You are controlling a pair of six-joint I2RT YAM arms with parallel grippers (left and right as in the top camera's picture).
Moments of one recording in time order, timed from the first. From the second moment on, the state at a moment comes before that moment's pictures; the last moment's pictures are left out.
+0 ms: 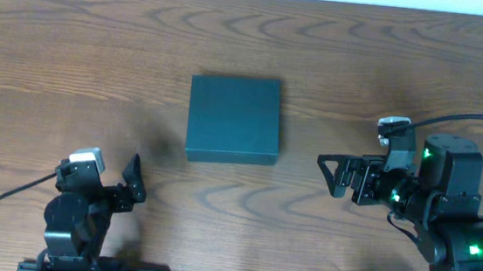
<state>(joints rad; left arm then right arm) 0.01 0.18 0.36 -0.59 0.02 -0.24 0.13 0.89 1.05 -0.98 -0.43 0.25</state>
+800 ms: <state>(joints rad) 0.01 0.01 0.16 -0.61 0.08 -0.33 0.13 0.89 1.05 -0.98 -0.43 0.25</state>
